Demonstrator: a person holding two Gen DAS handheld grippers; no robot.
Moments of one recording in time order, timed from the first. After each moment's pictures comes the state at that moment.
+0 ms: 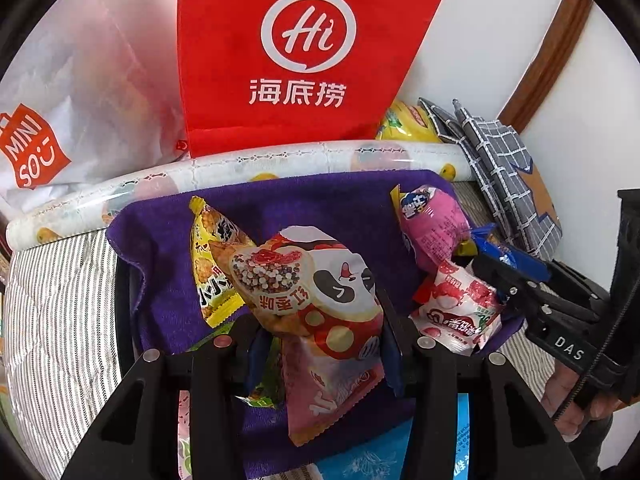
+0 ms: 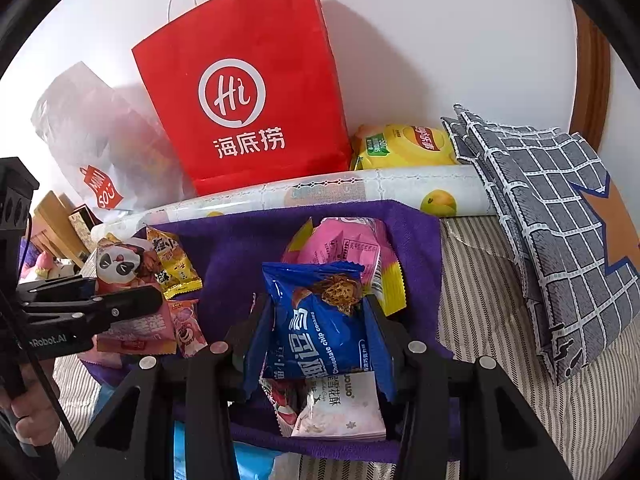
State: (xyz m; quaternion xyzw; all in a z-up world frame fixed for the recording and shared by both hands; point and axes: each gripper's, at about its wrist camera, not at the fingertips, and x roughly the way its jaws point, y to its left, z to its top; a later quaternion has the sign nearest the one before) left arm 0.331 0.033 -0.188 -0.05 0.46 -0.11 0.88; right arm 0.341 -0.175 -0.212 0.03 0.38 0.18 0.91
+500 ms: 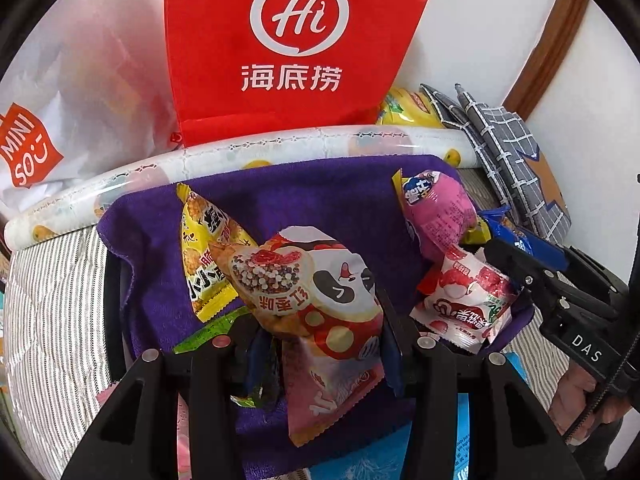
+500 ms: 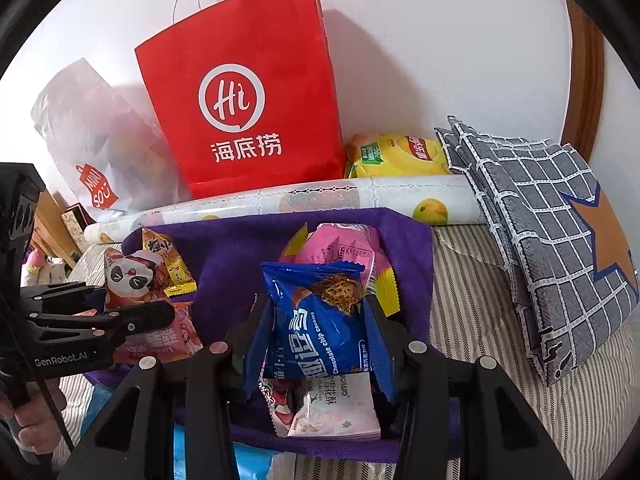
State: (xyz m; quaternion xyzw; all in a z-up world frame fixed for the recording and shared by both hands) left arm 0.334 0.024 -0.198 -0.03 0.47 -0.10 0.88; right arm 0.337 -0.172 -0.210 0.02 0.37 0.17 0.91
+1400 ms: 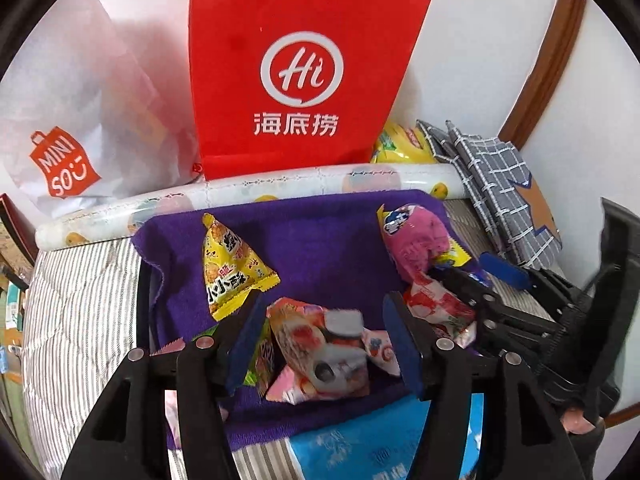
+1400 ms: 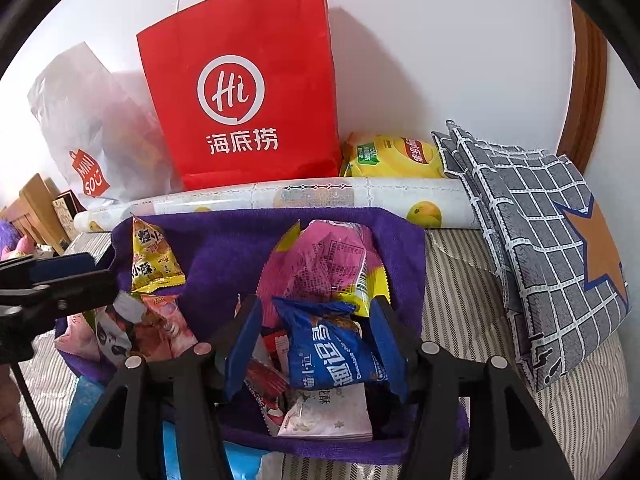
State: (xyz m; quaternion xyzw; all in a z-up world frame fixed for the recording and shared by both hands) left arm 0.303 0.017 -0.156 -0.04 0.43 -0.08 0.90; right arm 0.337 -0.169 -0.212 -0.01 0.36 0.16 0.92
